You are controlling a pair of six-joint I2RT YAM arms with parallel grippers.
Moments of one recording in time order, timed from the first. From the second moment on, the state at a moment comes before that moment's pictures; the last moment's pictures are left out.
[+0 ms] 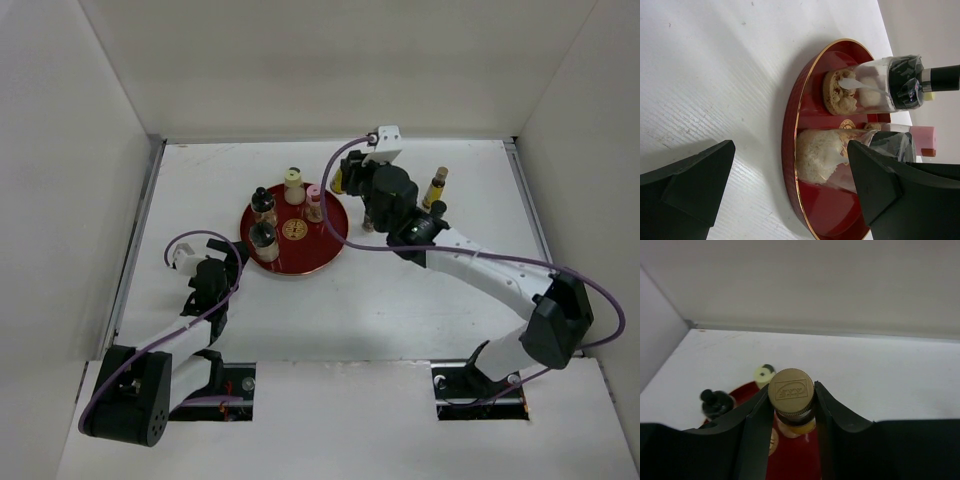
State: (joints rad) left arm -0.17 1.05 0.12 0.53 -0.31 -1.11; right arm 0.80 1.48 1.23 0.26 0.56 0.16
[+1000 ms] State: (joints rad) left arm -0.17 1.03 0.12 0.53 -0.30 -1.11; right arm 0.88 2.12 1.58 0.26 0.45 0.19
